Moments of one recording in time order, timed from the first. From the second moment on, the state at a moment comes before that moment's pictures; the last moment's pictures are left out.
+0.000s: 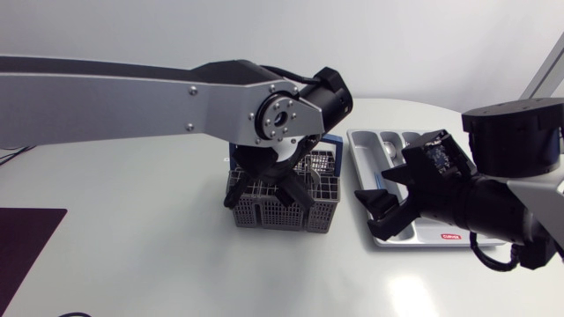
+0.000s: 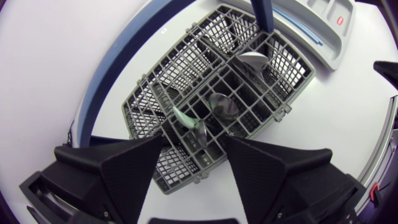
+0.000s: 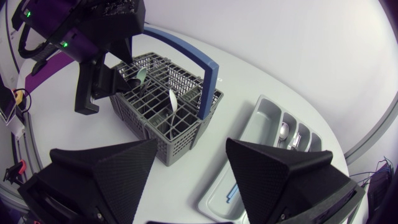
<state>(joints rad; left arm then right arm) -0.88 1.90 1.55 -0.87 -0.47 0.02 0.51 0.95 0.64 -0.32 0.04 -0.16</state>
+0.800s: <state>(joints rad) -0.89 1.93 1.53 -0.83 -0.52 0.01 0.51 0.95 0.59 -0.29 0.04 -0.16</state>
